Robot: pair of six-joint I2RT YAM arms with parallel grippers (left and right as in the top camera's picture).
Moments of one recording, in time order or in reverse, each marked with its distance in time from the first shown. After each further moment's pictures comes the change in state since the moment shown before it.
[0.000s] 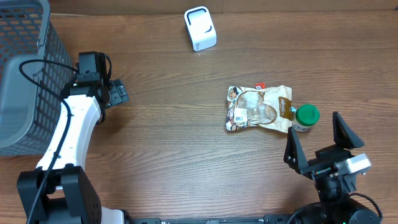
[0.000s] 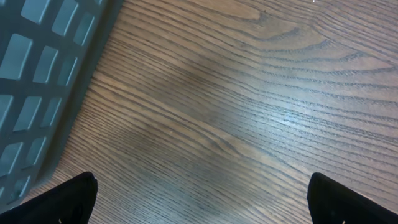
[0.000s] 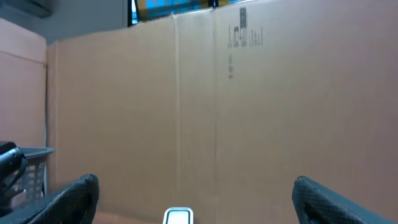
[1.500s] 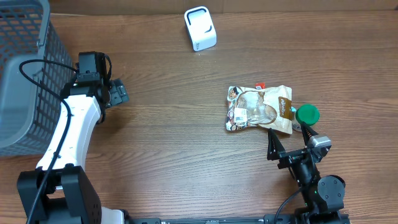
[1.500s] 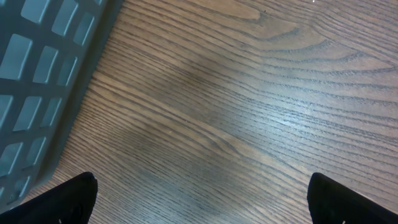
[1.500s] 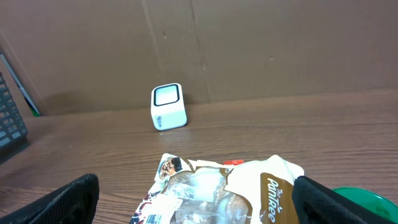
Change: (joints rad) left arm 0.000 0.000 0.000 0.000 0.000 0.000; right arm -0.001 -0.030 -0.251 -0.249 0.044 0.101
